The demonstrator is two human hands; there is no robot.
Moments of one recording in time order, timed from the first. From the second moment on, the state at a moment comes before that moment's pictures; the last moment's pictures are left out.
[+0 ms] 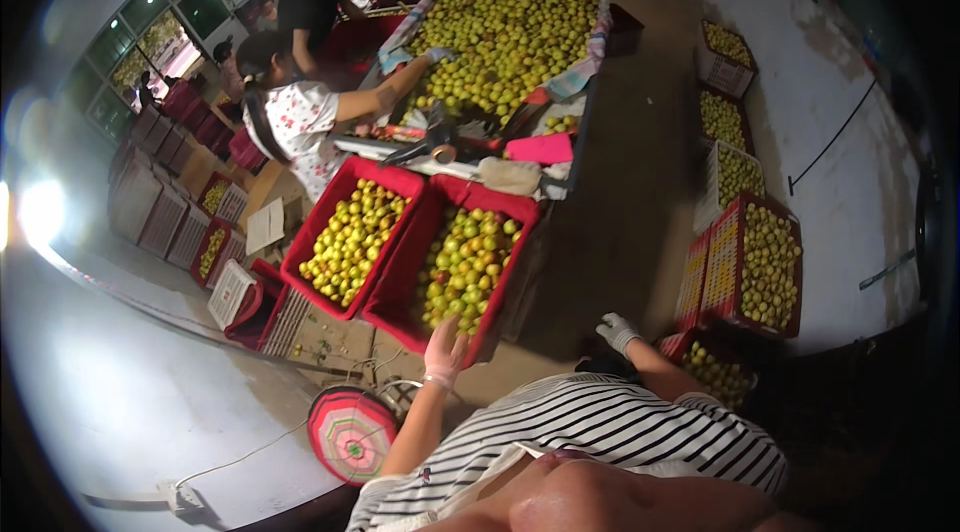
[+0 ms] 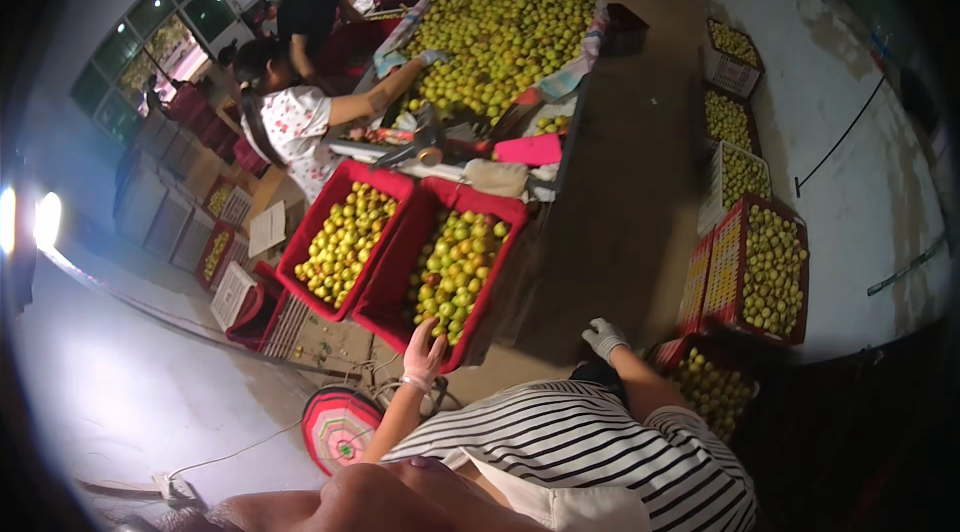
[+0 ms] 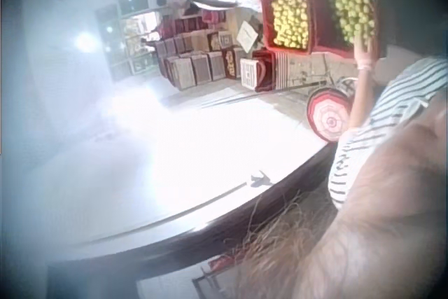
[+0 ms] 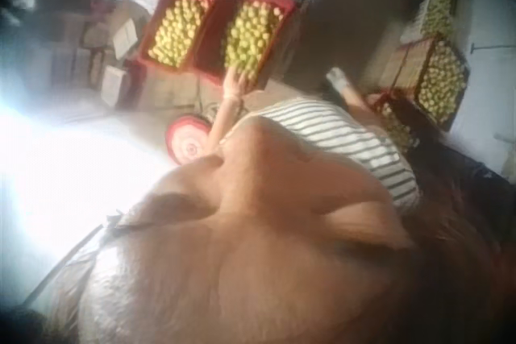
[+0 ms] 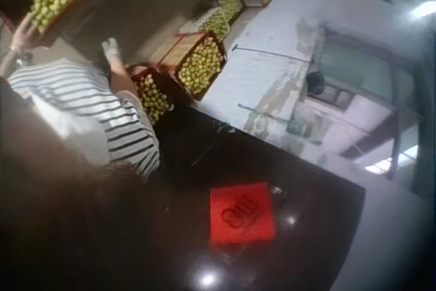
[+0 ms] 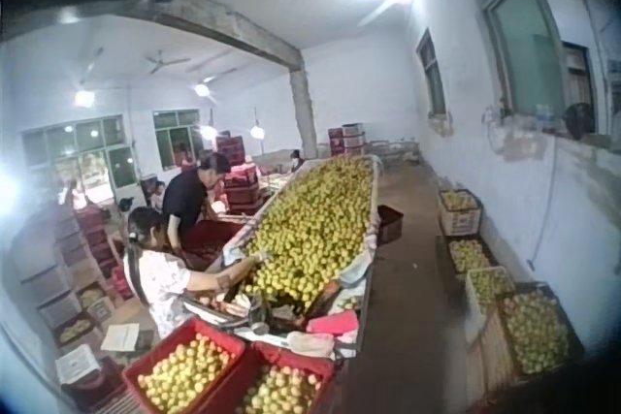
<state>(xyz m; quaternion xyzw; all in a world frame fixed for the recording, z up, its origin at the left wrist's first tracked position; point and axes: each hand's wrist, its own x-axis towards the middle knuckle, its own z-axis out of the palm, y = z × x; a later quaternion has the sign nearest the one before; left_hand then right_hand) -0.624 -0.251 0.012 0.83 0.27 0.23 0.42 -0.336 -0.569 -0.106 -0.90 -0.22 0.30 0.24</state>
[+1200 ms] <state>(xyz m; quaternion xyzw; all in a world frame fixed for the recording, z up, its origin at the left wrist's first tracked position) -0.040 0.018 -0.045 0.71 0.47 0.30 0.43 0.195 -0.659 -0.057 -0.88 0.04 0.47 0.07</state>
